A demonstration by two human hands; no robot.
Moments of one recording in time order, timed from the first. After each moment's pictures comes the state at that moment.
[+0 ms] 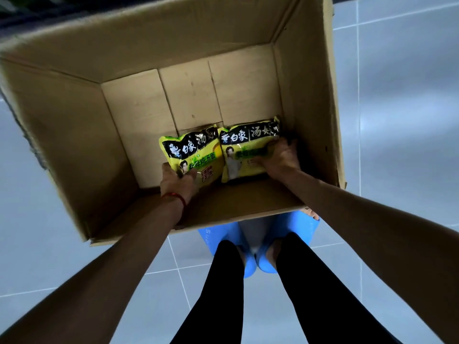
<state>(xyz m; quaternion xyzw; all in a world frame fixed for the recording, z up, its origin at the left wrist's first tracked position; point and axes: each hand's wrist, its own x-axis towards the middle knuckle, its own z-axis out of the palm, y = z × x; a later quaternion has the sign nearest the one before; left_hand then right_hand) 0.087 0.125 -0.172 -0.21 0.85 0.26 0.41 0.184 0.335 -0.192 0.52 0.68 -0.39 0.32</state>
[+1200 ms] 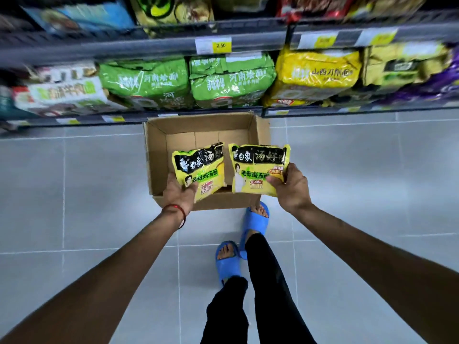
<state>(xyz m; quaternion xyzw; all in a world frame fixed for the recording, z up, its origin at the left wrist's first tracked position) 0.152 0.145 0.238 -0.18 0.86 0.36 0.32 0.273 0.375 0.246 0.45 0.73 -0.51 0.07</state>
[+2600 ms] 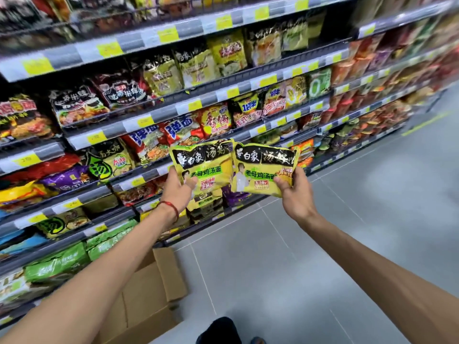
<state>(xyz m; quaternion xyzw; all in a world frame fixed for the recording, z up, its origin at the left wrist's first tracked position) 0.364 0.610 0.669 0.24 0.82 0.45 0.25 0.599 0.765 0.647 0.43 0.66 -0.50 -0.34</state>
